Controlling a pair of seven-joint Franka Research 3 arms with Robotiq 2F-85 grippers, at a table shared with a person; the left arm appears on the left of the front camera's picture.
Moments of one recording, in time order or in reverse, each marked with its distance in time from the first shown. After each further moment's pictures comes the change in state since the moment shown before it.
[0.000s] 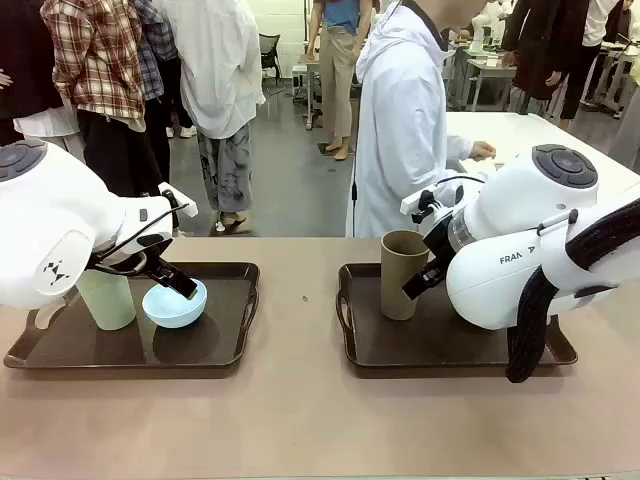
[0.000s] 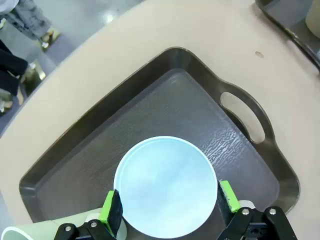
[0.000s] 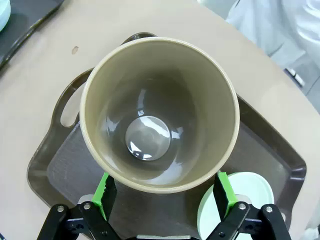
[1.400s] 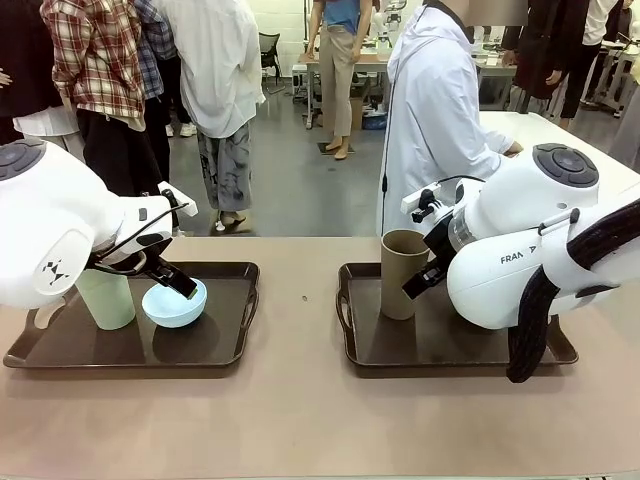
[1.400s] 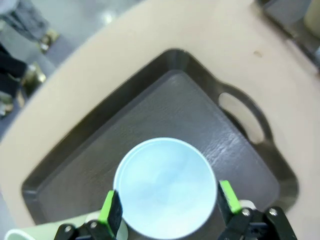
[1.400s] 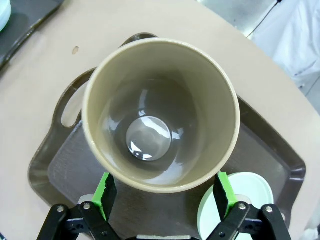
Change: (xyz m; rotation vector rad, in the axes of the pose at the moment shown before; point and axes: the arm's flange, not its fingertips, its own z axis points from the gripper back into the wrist) left arm 0.005 -0.004 0.006 0.000 -0.018 -0.031; right arm 0.002 0.002 0.003 0.000 -0.003 0.005
